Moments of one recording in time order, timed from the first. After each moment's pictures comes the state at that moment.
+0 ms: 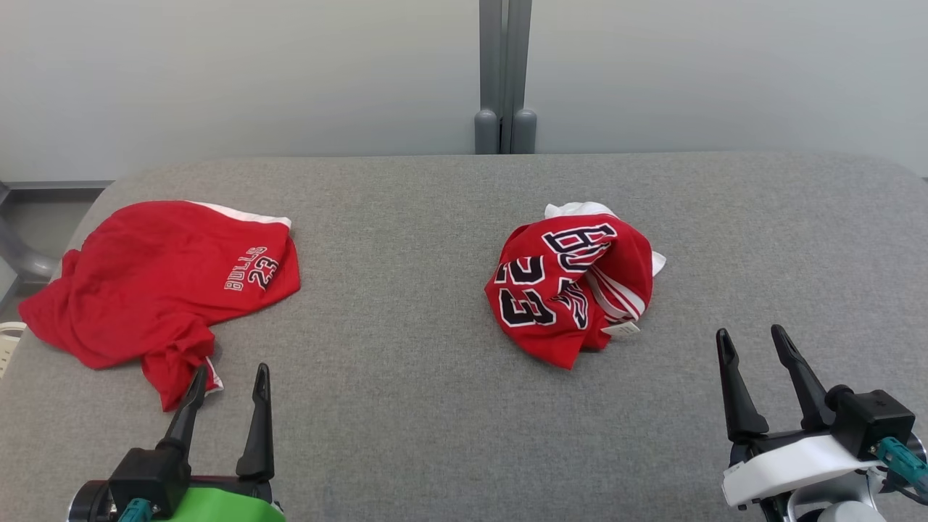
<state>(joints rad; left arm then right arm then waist) 0.05 0.16 -0.10 0.12 -0.26 -0.07 -0.26 0.05 -0.10 0.00 0.08 0.23 0.13 -0.23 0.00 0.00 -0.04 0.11</state>
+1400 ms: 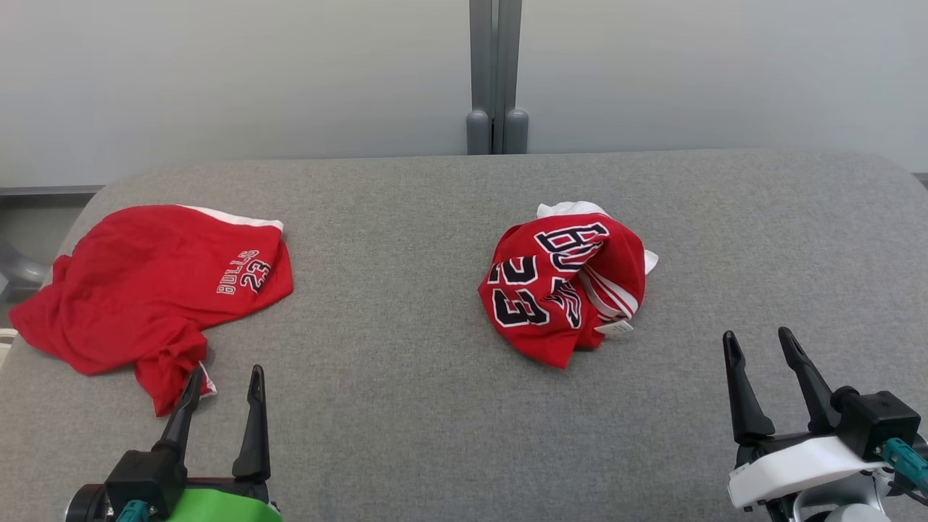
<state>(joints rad) 0.05 0.12 -0.05 0.14 -0.22 -0.10 -0.26 0.06 -0.10 -0.02 0.07 0.21 0.13 -0.21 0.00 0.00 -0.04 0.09</state>
